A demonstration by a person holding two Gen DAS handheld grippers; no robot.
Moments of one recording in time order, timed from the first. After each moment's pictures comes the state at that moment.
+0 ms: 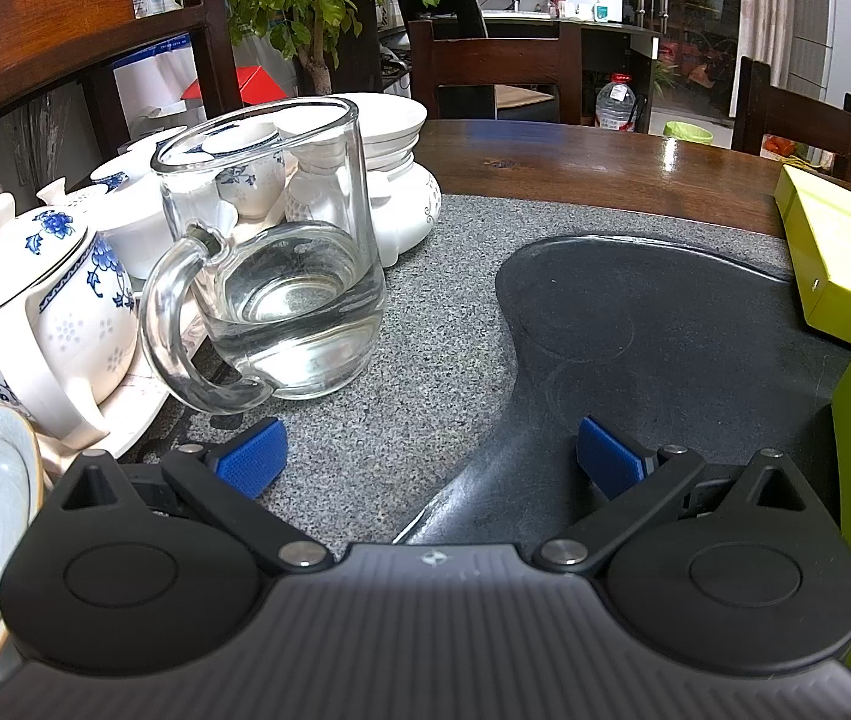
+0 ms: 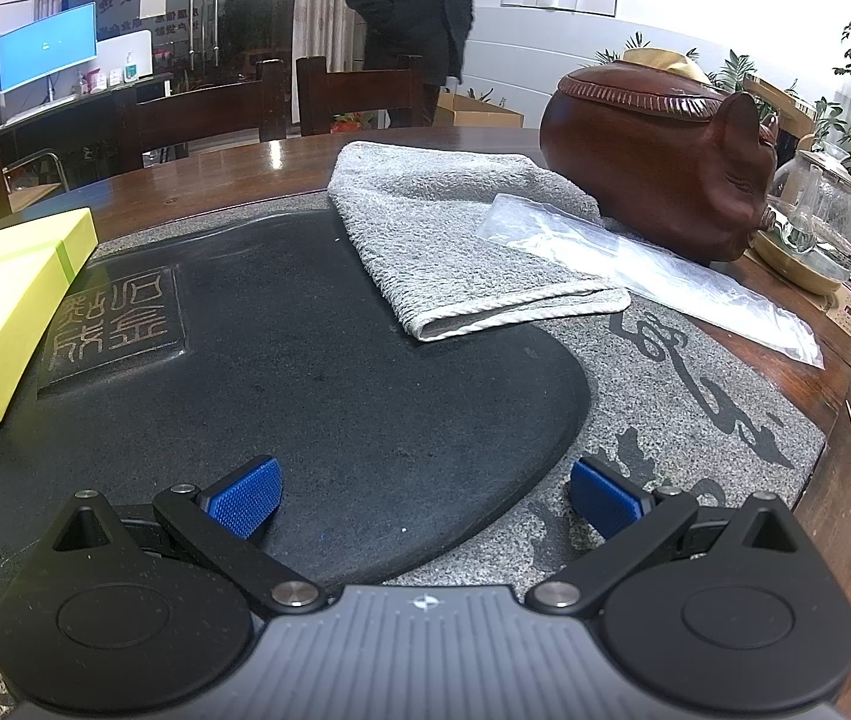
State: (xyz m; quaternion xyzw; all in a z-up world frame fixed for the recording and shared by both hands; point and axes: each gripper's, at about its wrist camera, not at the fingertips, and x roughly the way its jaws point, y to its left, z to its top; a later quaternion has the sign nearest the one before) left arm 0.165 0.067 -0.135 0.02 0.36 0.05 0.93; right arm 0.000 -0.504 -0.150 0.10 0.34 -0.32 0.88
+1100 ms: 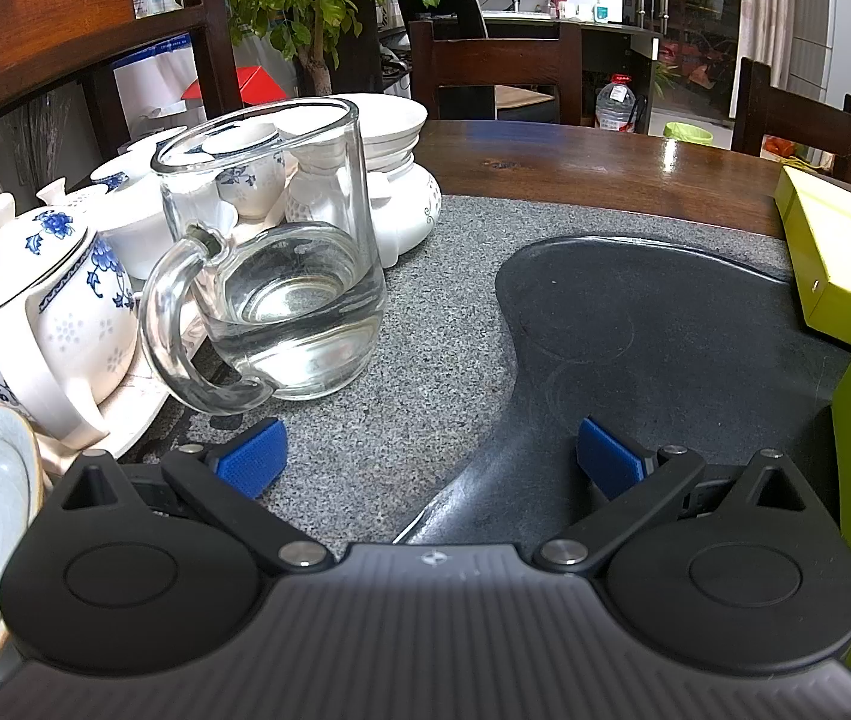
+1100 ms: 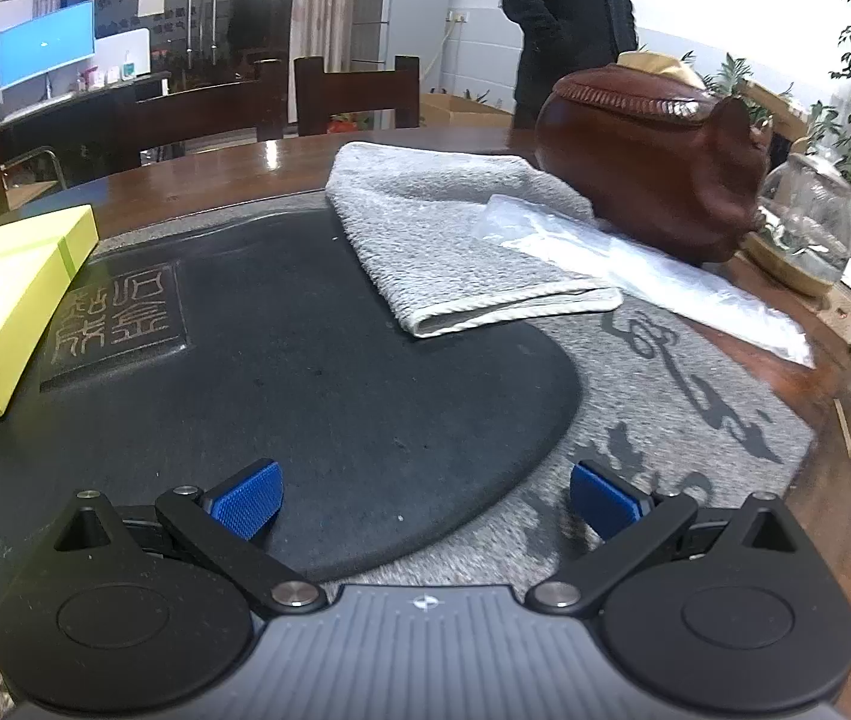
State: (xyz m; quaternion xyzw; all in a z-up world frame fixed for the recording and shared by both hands) left arm 0.165 0.068 -0.135 0.02 0.36 0.05 0.93; right arm -0.005 -0.498 -0.147 0.09 0.34 -0.32 0.88
